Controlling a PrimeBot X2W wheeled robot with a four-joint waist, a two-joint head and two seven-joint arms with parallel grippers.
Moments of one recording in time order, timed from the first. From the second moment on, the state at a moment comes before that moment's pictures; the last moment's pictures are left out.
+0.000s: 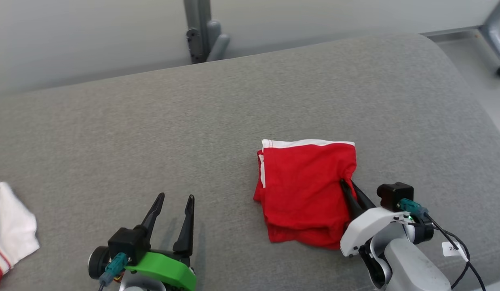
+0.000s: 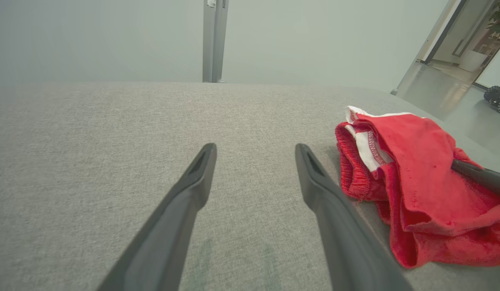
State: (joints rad) left arm -0.07 0.05 -0.21 0.31 -0.26 -0.13 -0.26; right arm -0.36 -0.05 0.22 0.74 0.32 0.13 -0.26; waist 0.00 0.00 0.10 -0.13
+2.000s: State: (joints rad) left arm -0.23 0.08 -0.16 0.33 -0.17 -0.13 -0.26; right arm -0.71 -0.25 -0.28 0.75 -0.07 0.13 -0.26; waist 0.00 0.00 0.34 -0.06
